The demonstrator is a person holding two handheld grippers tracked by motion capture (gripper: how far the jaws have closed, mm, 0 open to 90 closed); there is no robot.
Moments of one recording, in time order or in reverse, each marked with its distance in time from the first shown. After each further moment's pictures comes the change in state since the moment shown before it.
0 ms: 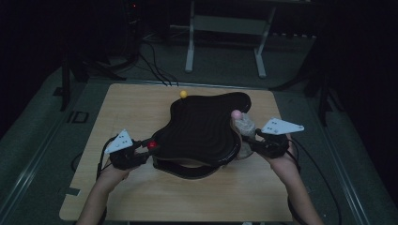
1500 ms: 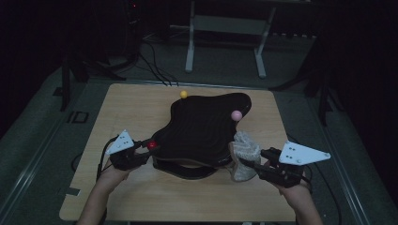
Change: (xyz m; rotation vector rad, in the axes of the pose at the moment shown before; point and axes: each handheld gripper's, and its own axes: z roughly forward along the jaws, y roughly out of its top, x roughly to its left) left arm -0.003 0.000 0.000 0.009 0.025 0.007; right arm 0.056 0.003 -0.064 -0.164 0.203 -0.031
